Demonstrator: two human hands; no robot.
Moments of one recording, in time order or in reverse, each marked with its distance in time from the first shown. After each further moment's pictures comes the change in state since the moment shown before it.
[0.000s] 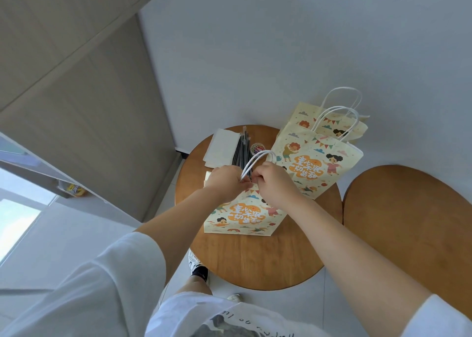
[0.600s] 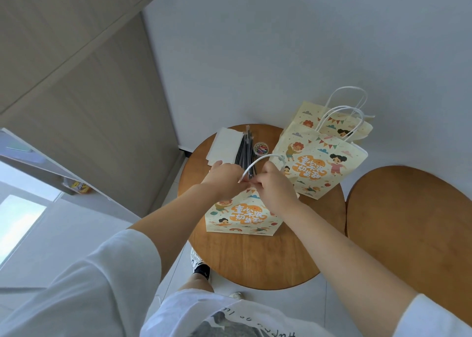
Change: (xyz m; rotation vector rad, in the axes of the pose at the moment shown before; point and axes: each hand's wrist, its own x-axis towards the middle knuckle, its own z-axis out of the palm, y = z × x) left_hand -0.003 -0.007 -0.012 0.226 0.015 0.170; right_hand -0.001 0.006 0.021 -0.153 0.038 -0.049
